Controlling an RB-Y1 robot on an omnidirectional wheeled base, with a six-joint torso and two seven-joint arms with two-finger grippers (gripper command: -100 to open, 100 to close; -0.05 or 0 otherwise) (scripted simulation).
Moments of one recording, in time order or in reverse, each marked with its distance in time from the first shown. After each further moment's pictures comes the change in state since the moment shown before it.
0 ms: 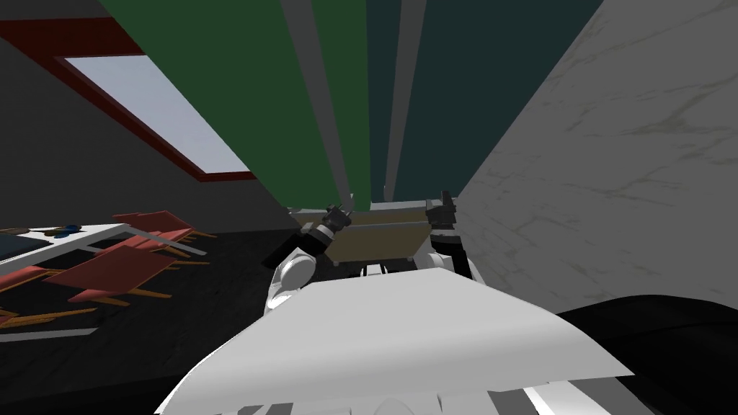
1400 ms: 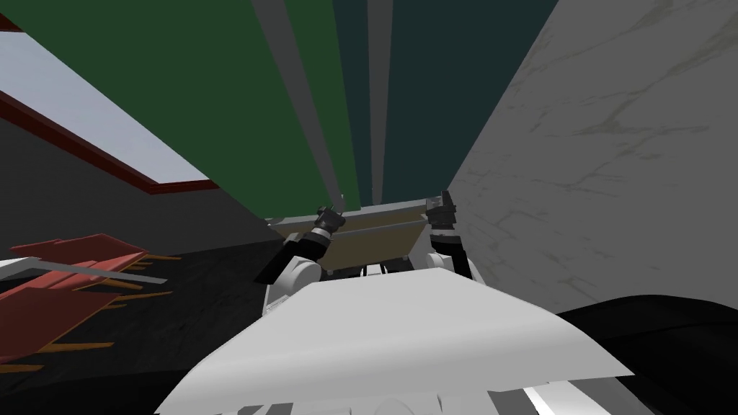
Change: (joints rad) left arm 0.121 -0.214 -0.027 -0.103 -0.370 0.035 0.121; right arm 0.000 0.000 0.000 0.000 0.000 0.000 0.000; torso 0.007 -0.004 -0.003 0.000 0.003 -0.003
